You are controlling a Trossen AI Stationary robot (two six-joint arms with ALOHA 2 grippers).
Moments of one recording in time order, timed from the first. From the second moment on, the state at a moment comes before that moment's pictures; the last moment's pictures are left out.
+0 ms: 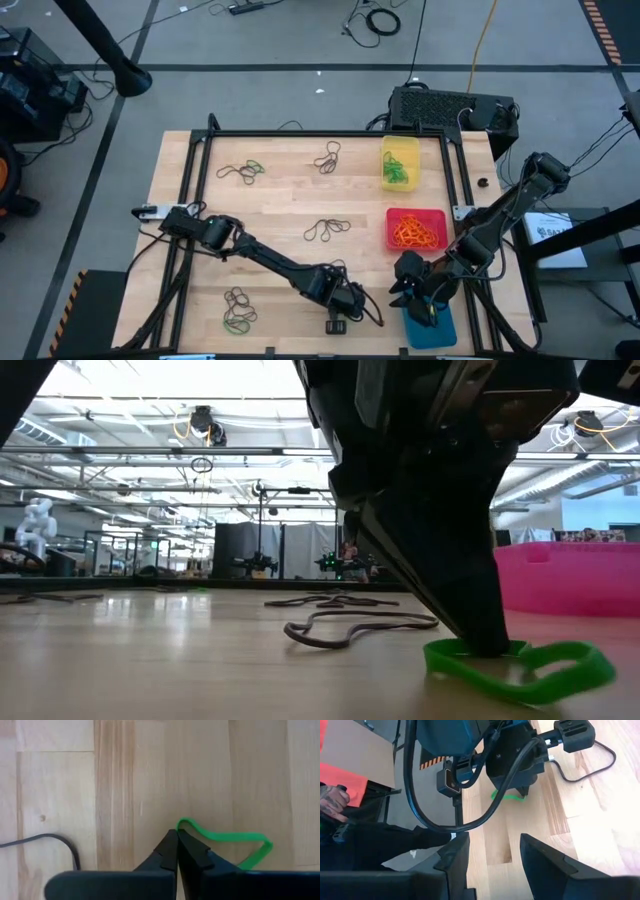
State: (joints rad) left arm -0.42 2.42 1.98 -0.68 -0.01 -0.39; right arm 0.74 1.27 0.92 -0.41 0.18 0.98
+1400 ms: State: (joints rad) left arm 0.27 2.33 2.09 -0.09 -0.11 -0.41; right arm 0.80 0.81 0.92 -1.03 0.77 1.19
